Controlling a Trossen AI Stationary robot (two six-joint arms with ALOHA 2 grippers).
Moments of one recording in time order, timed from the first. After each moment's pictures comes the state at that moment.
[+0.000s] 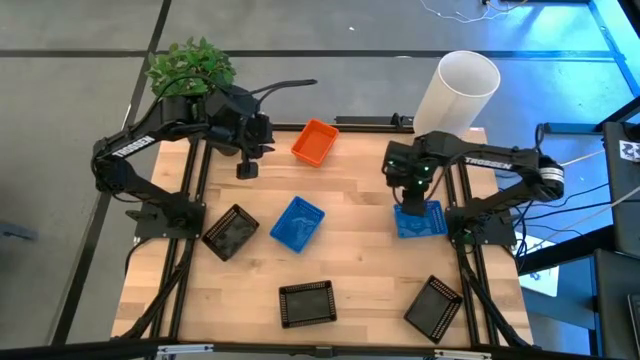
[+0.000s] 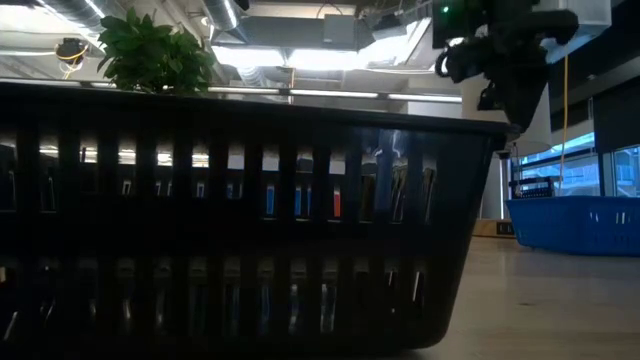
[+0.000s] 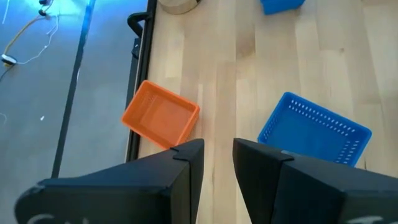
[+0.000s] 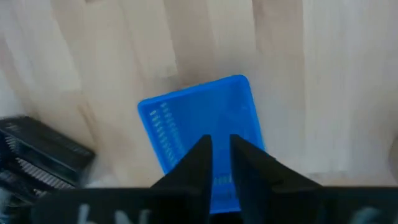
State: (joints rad) left arm 0.28 1.36 1.79 -1.20 -0.09 0.32; right arm -0.29 1.39 1.19 -1.35 -0.18 -0.11
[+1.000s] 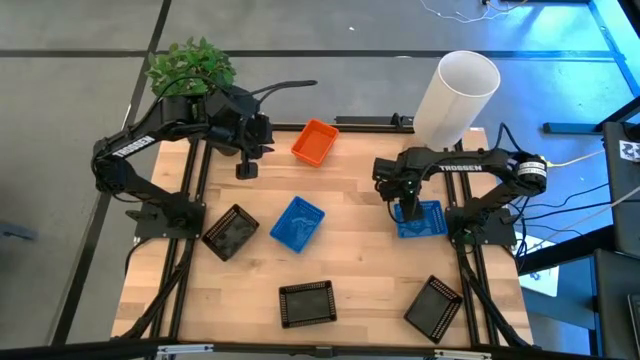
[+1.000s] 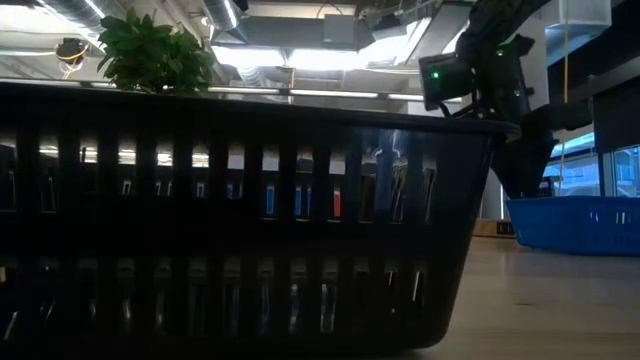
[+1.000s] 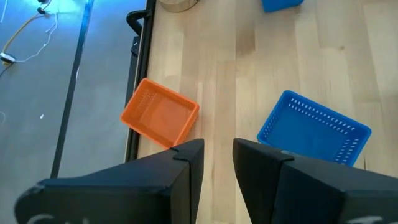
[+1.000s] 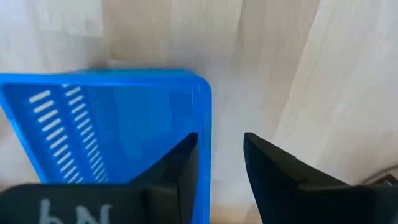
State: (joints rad) left arm 0.28 1.36 1.79 -1.20 -0.09 0.32; right arm -0.29 1.53 0.97 -1.12 -0.01 -0.40
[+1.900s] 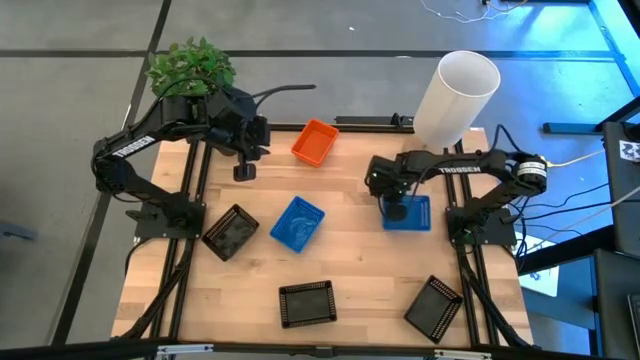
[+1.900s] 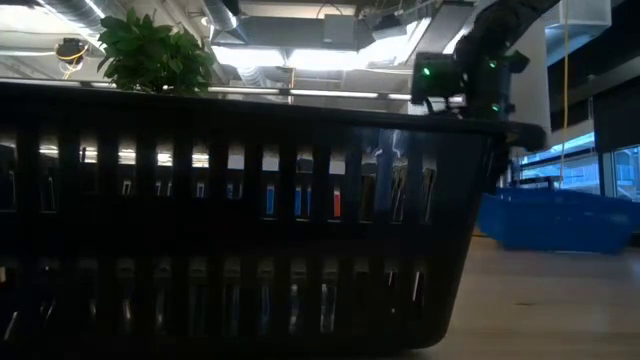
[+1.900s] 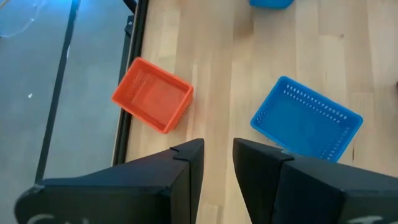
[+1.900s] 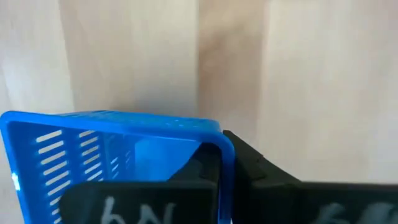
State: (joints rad) left arm 0.28 1.36 1.79 -1.27 -0.10 0.26; right arm -0.29 1.53 0.93 -0.81 -0.02 -0.28
